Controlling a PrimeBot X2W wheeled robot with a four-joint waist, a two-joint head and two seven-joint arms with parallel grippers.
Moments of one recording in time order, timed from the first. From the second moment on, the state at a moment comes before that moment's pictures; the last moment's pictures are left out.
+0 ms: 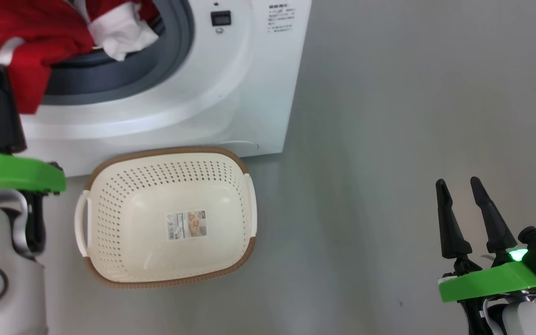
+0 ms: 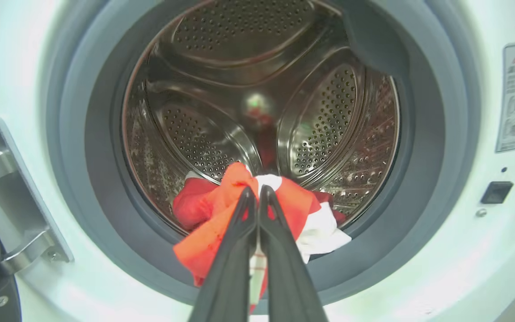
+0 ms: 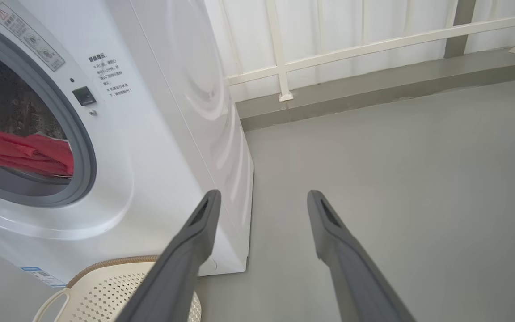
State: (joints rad) left arm -0.69 0.17 0.16 0.51 -0.20 -0.10 -0.25; right arm -0.08 -0.05 -0.04 0.12 0.41 0.12 -0.26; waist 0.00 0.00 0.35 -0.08
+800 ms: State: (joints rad) left arm -0.39 0.08 0.14 0.12 -0.15 -0.12 -0.26; right arm -0.06 -0.05 -0.05 0.12 0.41 0.12 -0.26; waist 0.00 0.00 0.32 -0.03
